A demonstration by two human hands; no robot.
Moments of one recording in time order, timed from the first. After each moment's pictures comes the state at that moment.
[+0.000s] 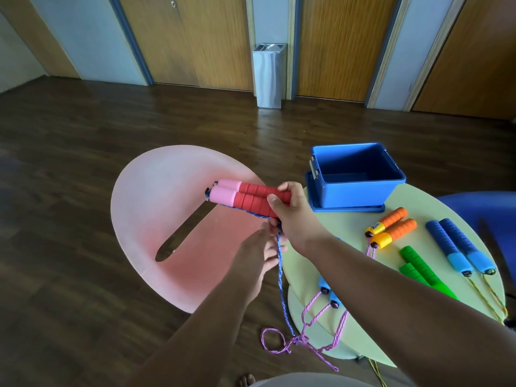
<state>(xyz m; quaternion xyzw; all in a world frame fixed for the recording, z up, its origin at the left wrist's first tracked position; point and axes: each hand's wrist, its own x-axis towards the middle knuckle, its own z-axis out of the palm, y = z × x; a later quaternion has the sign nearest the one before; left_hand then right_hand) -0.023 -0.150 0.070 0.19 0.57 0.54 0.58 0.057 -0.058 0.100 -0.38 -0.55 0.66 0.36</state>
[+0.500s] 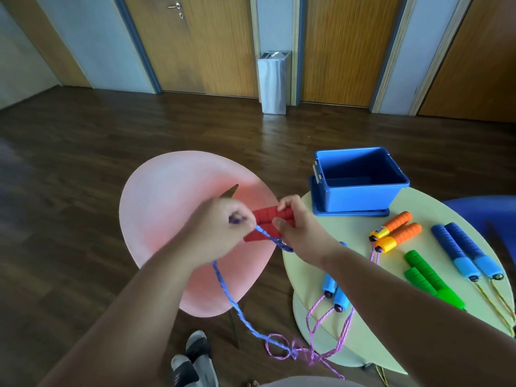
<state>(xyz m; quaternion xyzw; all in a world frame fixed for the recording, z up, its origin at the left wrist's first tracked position) -0.088 -0.176 0.181 0.58 0.72 0.29 0.23 0.086 -0.069 0.098 -0.34 -0.69 0.57 0.28</state>
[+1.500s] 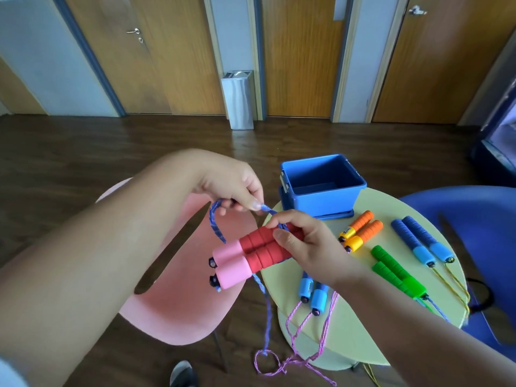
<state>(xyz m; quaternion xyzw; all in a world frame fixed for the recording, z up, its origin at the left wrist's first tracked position) -0.061 -0.053 0.269 0.69 0.59 -0.06 0.42 0.159 -0.096 0.142 -0.30 -0.74 0.49 0.36</state>
